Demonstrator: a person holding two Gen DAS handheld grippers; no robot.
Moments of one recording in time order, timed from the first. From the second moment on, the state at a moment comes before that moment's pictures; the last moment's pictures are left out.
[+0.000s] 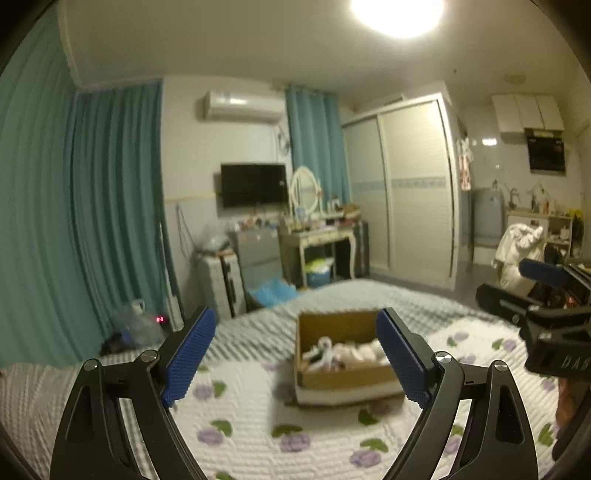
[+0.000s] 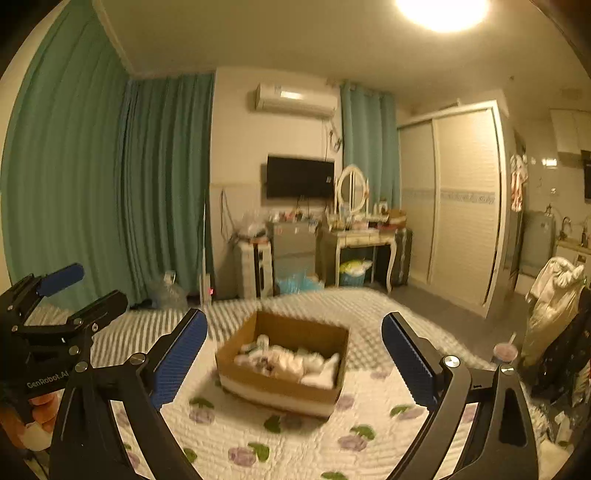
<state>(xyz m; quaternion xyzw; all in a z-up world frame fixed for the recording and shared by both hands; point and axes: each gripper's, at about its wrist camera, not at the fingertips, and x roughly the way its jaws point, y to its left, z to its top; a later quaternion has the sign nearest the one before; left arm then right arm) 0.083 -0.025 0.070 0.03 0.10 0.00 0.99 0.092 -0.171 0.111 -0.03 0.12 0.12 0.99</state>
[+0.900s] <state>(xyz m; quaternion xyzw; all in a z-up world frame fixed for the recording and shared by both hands) 0.085 -0.014 0.016 0.01 0.15 0.01 0.99 0.111 -0.173 0.043 -0.02 0.17 0.10 0.98</state>
